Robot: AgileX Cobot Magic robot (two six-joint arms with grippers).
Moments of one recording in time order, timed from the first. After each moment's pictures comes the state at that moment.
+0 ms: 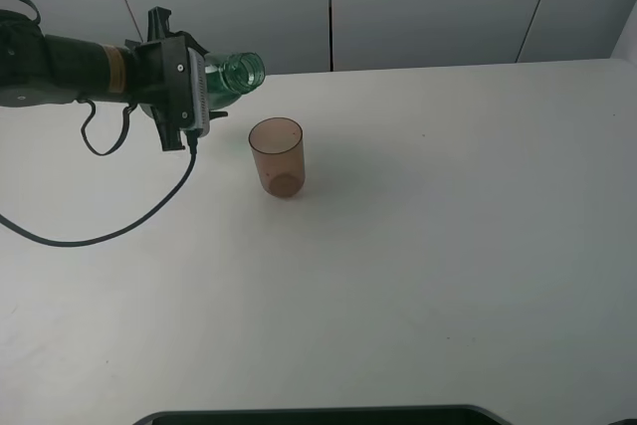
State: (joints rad) left arm -0.33 1.88 -0.94 1.13 -0.48 0.27; right arm -0.03 0.00 -0.51 -0.01 1.11 0.12
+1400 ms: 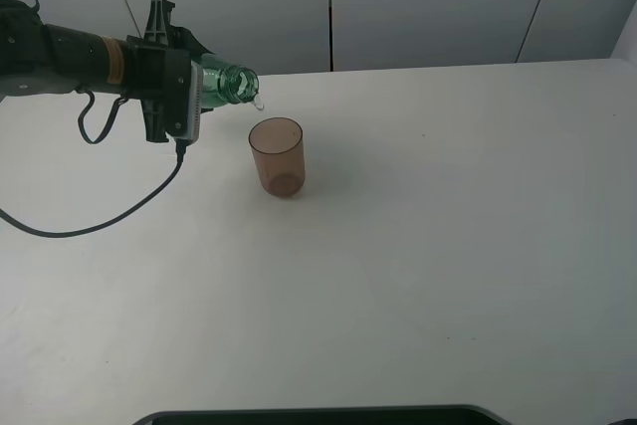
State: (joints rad) left arm -0.33 1.88 -0.98 1.12 -0.38 0.48; right arm -0.03 0.00 -0.51 -0.01 1.11 0.12
